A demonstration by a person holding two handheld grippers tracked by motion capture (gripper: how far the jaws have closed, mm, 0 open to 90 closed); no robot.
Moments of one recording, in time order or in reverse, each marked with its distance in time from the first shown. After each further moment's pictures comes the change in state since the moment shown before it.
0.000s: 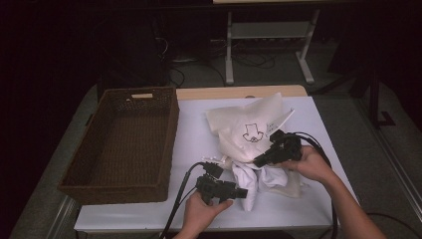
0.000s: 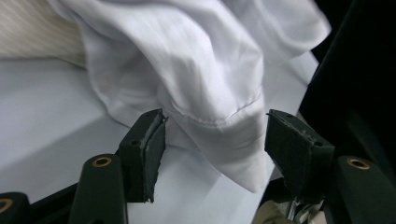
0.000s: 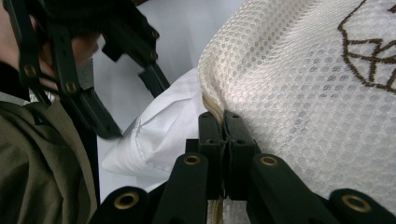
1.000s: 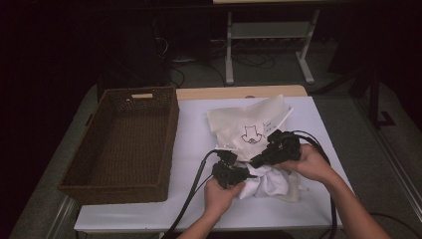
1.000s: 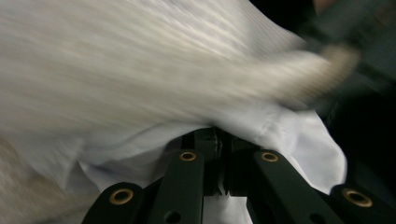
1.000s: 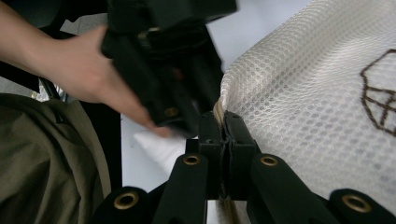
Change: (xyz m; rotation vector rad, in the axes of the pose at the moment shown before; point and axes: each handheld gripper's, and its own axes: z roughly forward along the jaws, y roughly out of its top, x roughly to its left) left arm -0.001 0.041 0.028 -0.185 -0.013 0.031; right arm 0.023 0.016 -0.010 -0.014 0.027 -0.084
